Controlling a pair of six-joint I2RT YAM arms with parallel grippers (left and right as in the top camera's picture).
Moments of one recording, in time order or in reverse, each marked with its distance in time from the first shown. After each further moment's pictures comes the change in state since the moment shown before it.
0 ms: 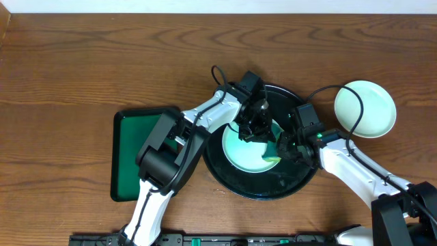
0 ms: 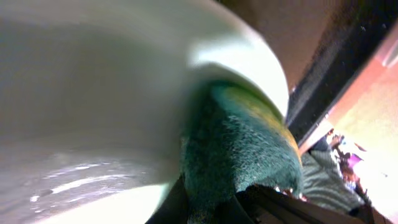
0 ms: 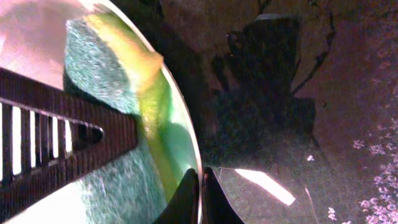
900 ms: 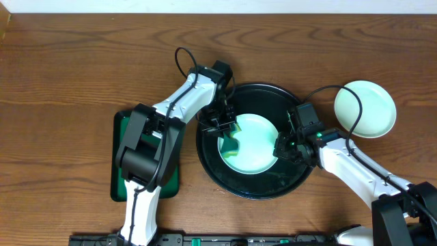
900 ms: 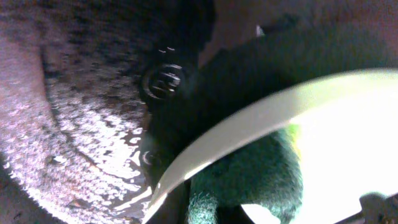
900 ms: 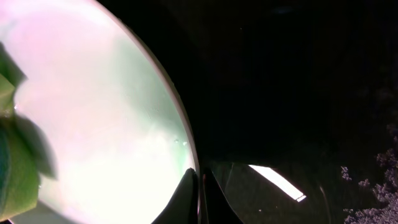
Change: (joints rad) left arm 0.166 -0.052 0.054 -0.453 -0.356 0.203; right arm 0.000 0.000 0.009 -0.010 -0.047 0.000
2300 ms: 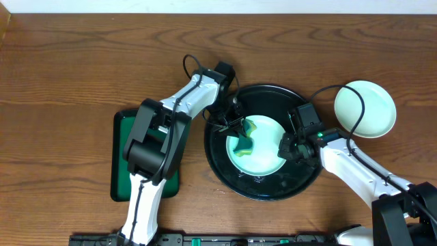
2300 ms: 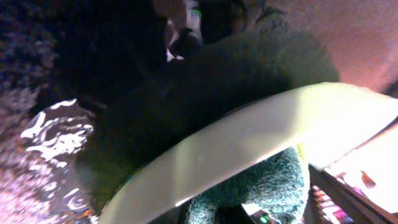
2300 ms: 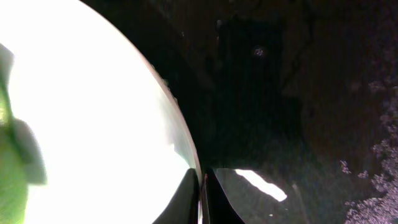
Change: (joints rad) left arm 0.000 0.085 0.027 0.082 0.213 -0.082; right arm -0.003 -0.001 -0.001 -0.024 0.090 0.000
